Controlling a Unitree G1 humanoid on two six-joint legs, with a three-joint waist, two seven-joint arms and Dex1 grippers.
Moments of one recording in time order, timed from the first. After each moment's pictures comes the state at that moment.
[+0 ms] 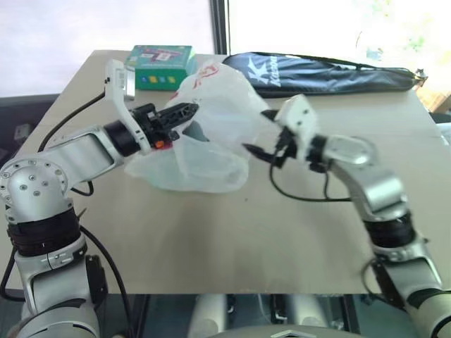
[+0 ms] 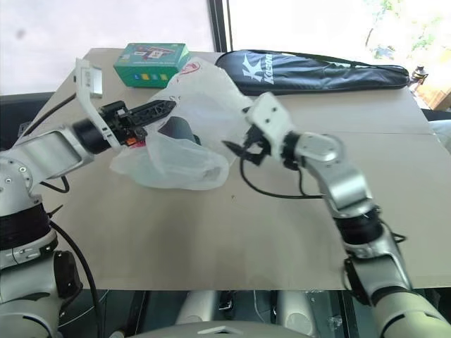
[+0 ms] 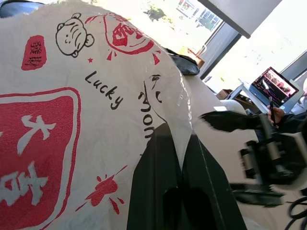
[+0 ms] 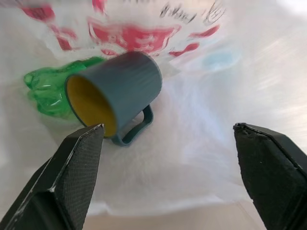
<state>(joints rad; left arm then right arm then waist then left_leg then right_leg) -0.64 0.73 0.35 -0.18 -1.35 1.15 -0.13 -0.65 -0.47 0.17 -0.40 0.20 0.66 0.69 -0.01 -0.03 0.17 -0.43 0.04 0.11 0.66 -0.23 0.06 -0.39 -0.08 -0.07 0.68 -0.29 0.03</state>
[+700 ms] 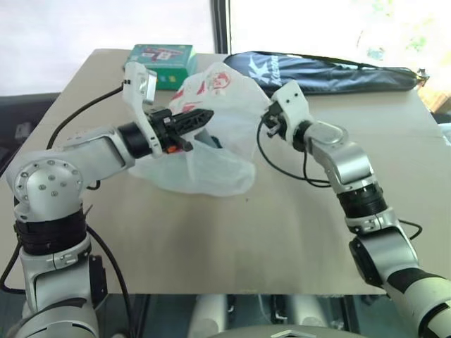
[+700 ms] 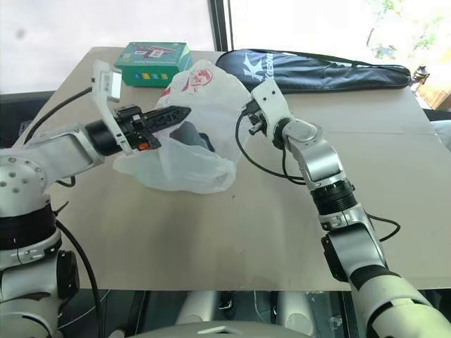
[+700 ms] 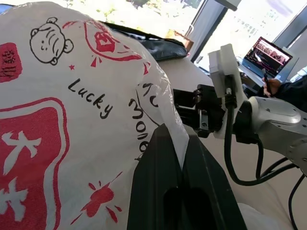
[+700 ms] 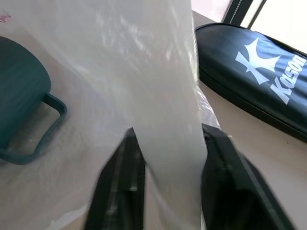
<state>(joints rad) -0.62 0.74 0.29 -0.29 -1.23 1.11 -0.29 -0.88 -0.23 0.18 0.21 0.08 0.60 0.43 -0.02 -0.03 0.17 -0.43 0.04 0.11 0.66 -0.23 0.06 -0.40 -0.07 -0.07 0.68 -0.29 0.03</state>
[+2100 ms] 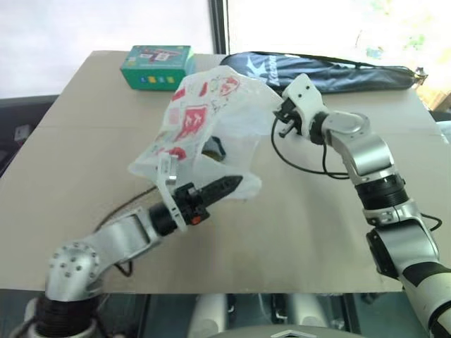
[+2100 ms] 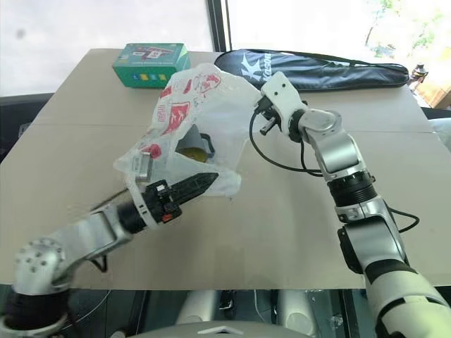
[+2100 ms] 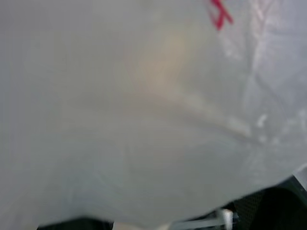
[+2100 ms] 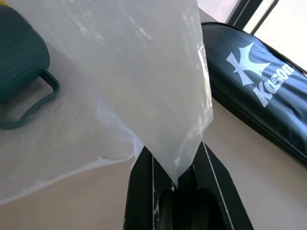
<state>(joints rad) -0.10 0.78 0.16 -0.54 -1.95 0.87 0.17 -0.93 -0.35 0.20 0.20 0.05 0.59 0.59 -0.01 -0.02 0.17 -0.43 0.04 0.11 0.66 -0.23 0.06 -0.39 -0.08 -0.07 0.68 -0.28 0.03</state>
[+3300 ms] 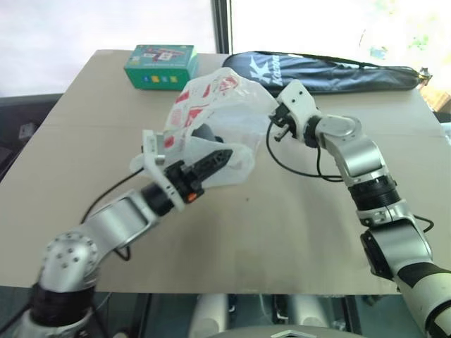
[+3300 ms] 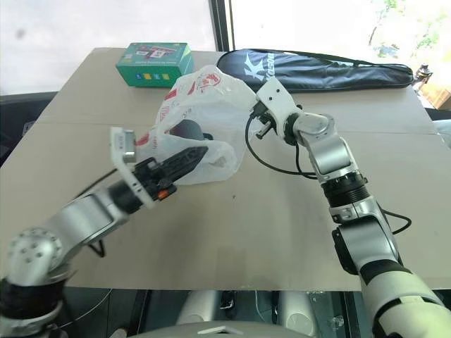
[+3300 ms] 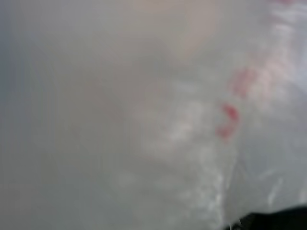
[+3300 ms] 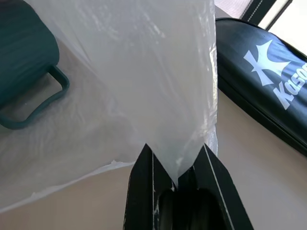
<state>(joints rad) -0.21 0.59 0.10 -0.48 -1.95 0.62 0.45 -0.93 -0.31 0.20 0.25 0.01 0.56 0.61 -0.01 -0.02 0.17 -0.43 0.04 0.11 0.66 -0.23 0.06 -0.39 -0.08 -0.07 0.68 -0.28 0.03</state>
